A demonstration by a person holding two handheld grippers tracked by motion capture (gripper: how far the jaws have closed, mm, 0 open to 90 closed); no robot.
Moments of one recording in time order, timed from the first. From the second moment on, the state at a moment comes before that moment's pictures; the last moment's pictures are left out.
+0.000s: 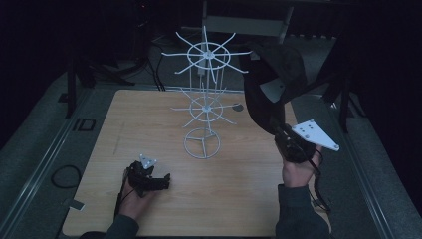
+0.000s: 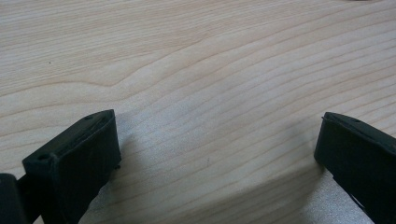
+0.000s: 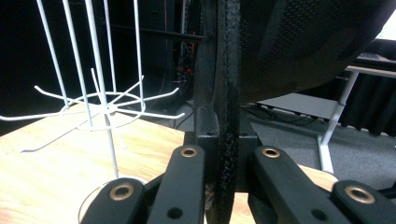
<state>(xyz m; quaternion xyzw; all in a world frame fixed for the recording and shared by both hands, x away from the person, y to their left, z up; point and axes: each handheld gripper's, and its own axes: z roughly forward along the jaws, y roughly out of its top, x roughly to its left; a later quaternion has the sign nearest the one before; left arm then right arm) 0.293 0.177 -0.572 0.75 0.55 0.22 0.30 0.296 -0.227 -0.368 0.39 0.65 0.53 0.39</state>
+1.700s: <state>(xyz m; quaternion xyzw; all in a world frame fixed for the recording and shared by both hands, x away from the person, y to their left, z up) 0.293 0.177 -0.572 0.75 0.55 0.22 0.30 0.304 -0.213 -0.388 0.38 0.69 0.51 0.34</state>
